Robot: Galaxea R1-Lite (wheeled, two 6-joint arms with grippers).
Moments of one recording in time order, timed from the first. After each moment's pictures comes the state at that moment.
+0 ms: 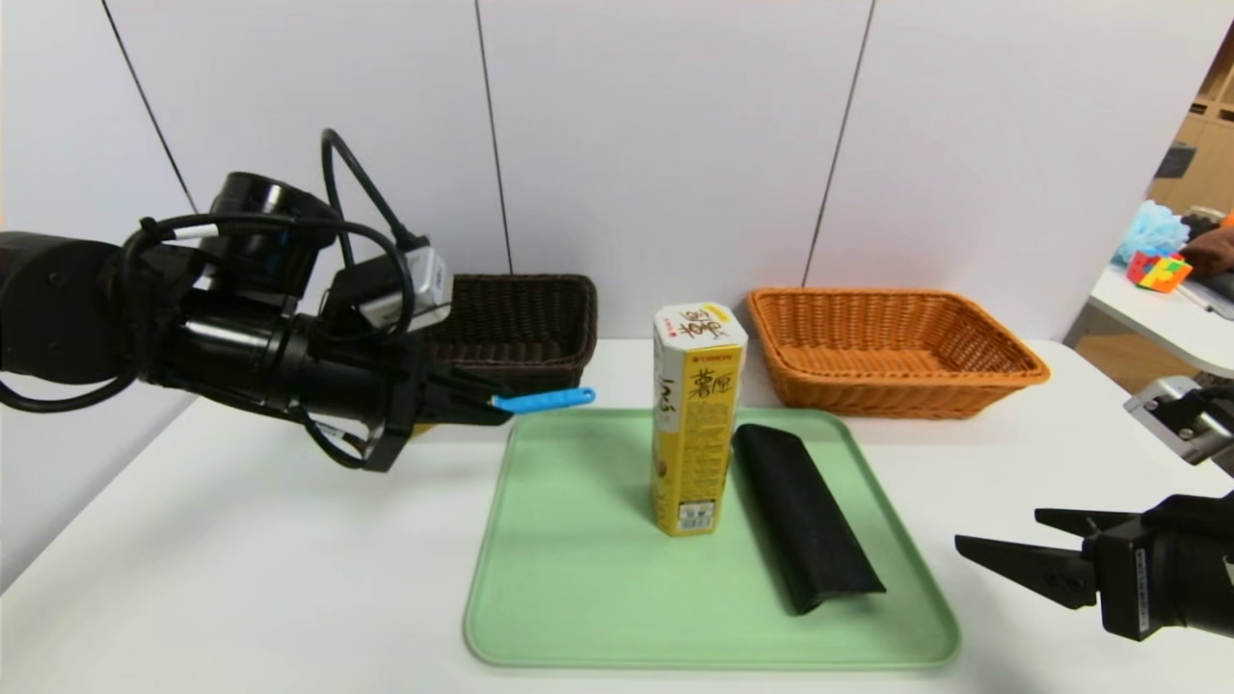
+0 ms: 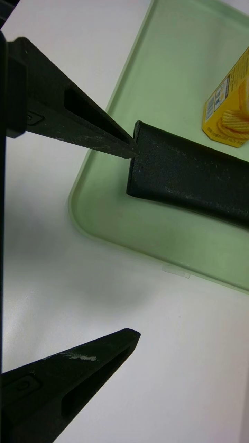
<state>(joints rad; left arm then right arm) -0.28 1.69 -1.22 0.25 -0.79 0.91 0.12 1.19 -0.49 -0.09 0.30 0.01</state>
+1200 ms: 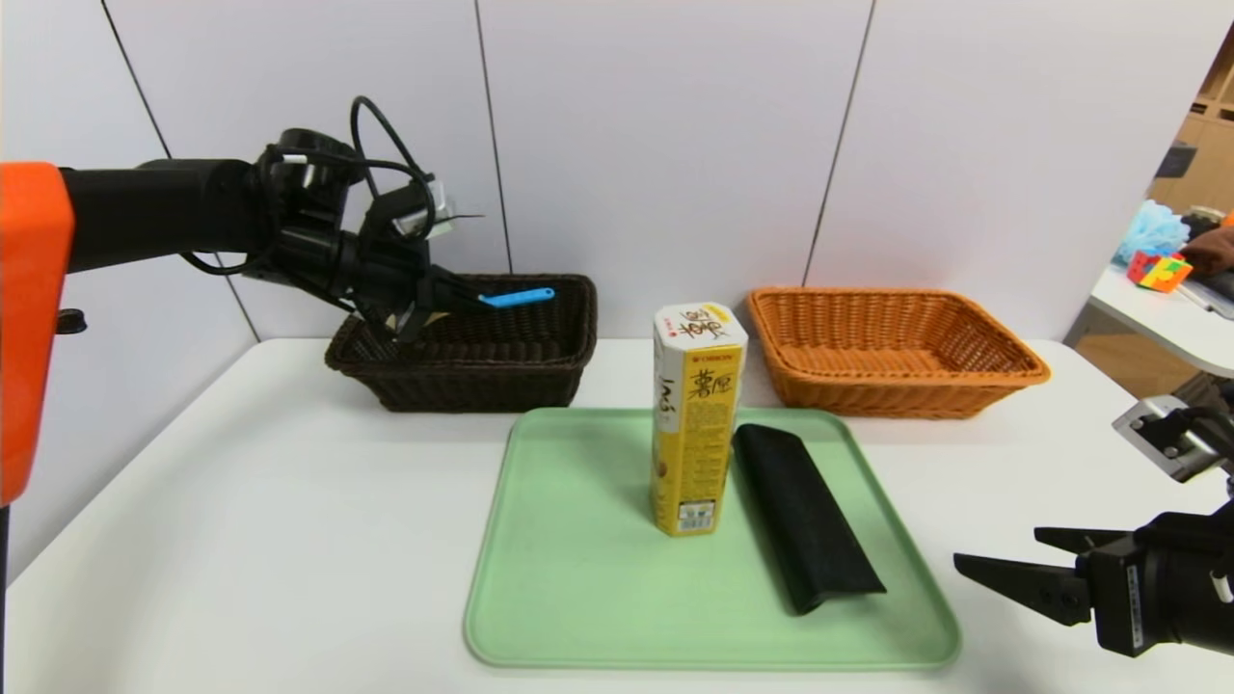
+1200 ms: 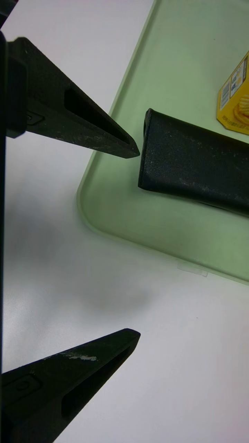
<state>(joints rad) -0.10 2.14 -1.95 0.51 -0.80 1.01 0.11 1.20 -0.46 -0.09 0.29 0.01</state>
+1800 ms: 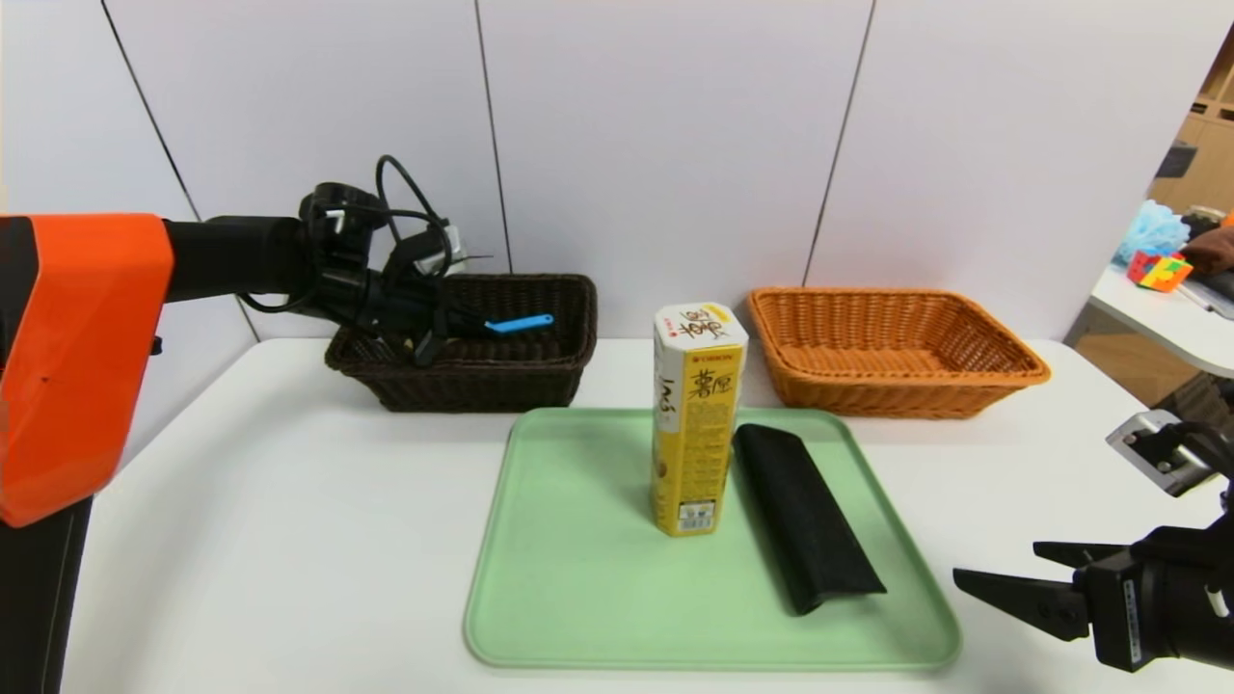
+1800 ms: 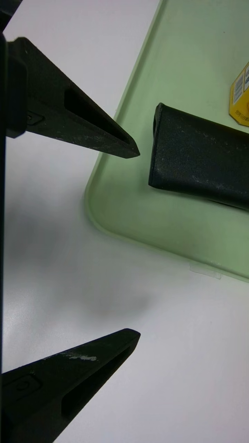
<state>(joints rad) -0.08 2.28 -1.97 0.41 -0.81 1.02 0.12 1.21 -0.44 -0.09 0.30 0.01</state>
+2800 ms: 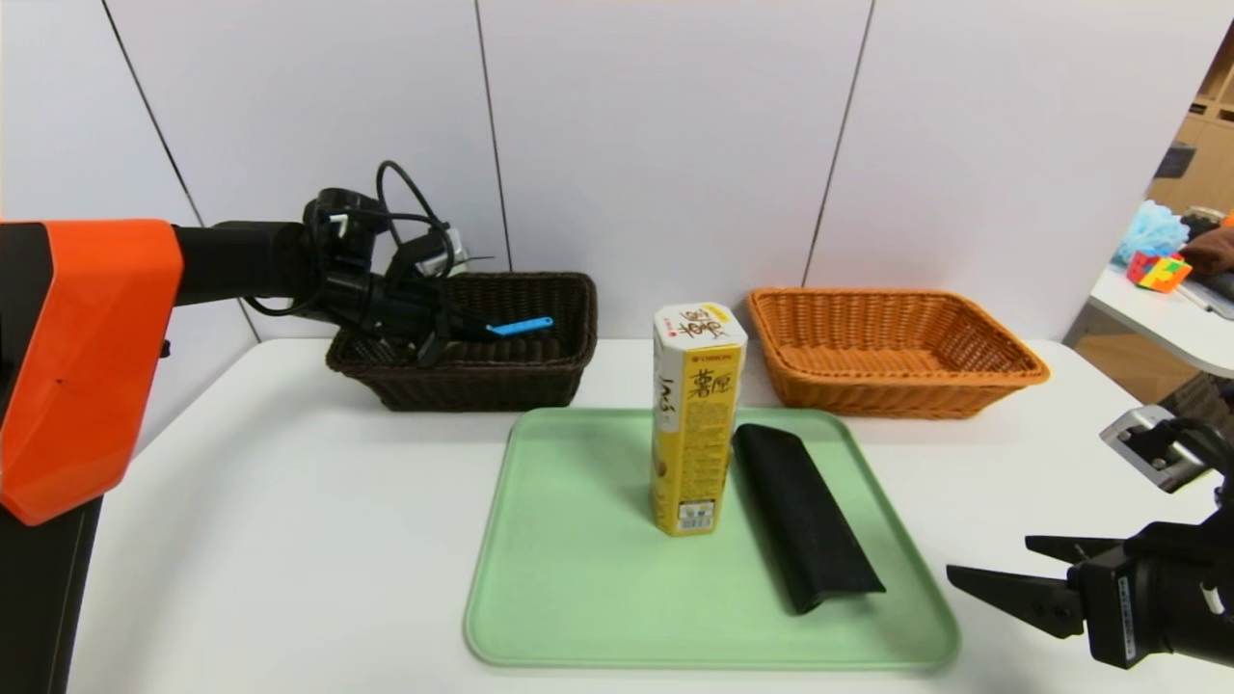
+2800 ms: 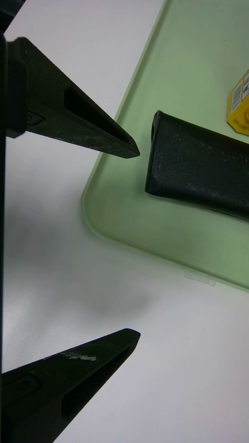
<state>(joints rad) -0.08 2.30 -1.98 0.41 -0.80 0.98 0.14 1.21 -0.44 -0.10 0.30 0.00</state>
